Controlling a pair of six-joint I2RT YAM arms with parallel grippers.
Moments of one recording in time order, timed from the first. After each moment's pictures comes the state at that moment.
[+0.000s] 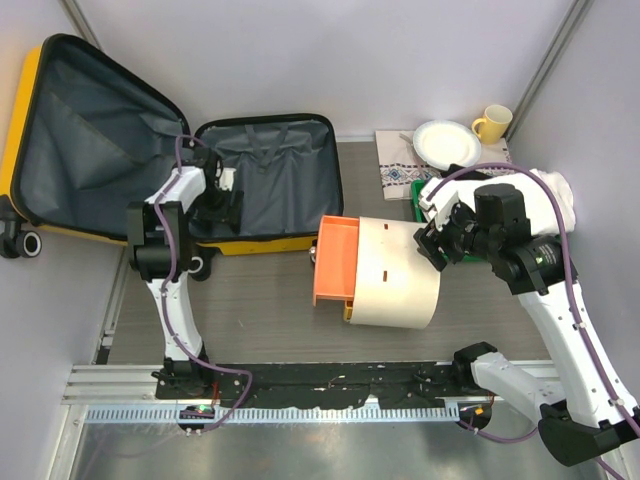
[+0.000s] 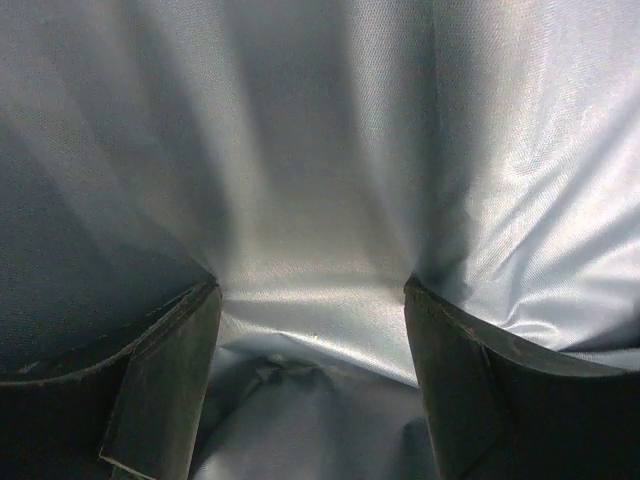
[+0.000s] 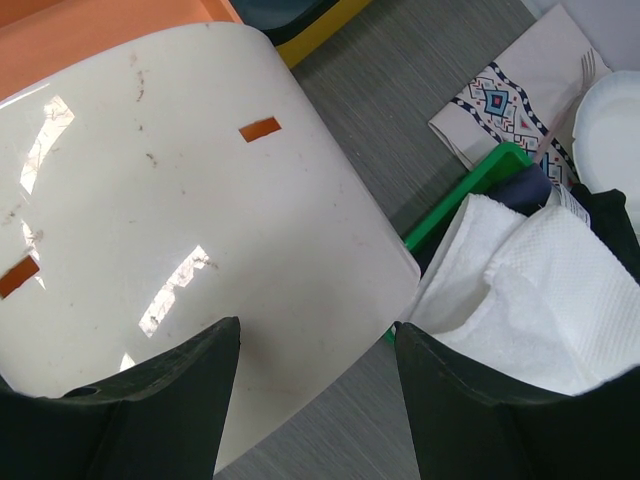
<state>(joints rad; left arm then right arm) 0.00 2.12 1.66 -0.88 0.09 0.14 0.32 0.95 1.24 -1.00 -0.25 -0.50</state>
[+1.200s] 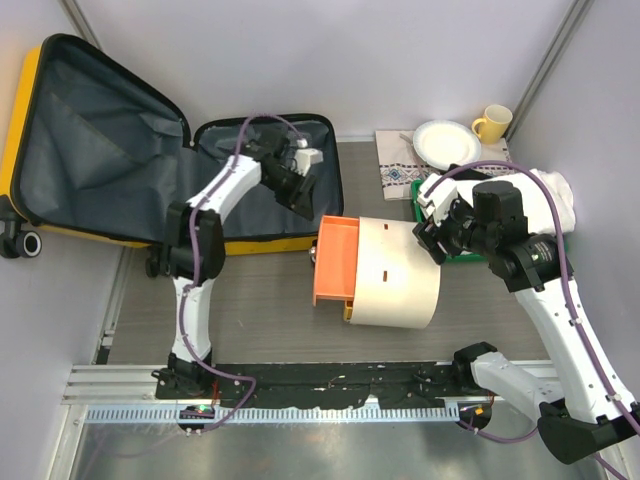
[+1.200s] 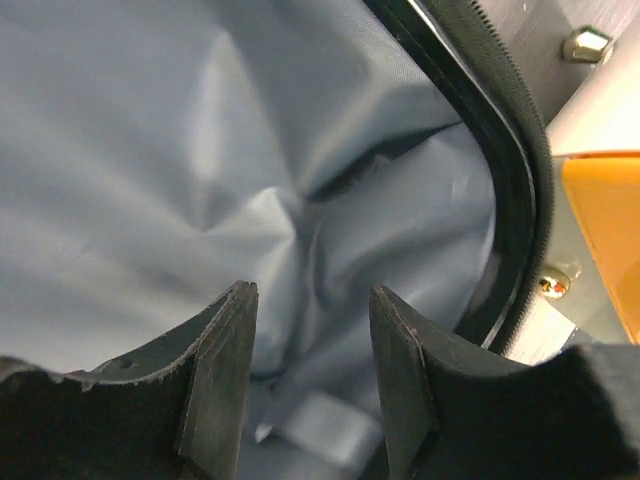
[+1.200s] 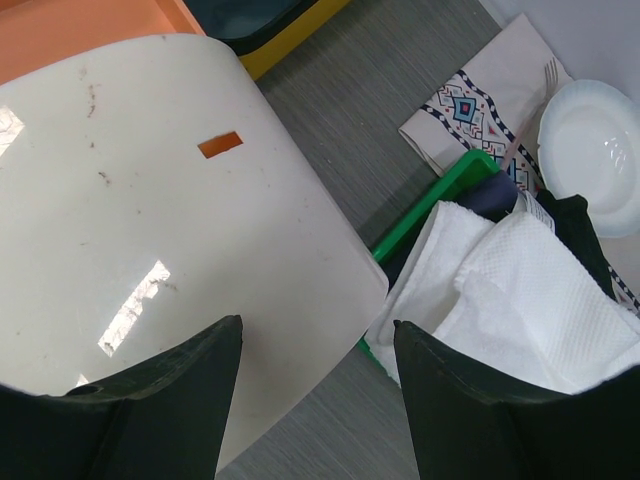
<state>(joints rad) -0.32 2.13 1.91 -0.92 0.63 0.27 0.32 0.96 1.22 -0.94 -0.21 -0.52</state>
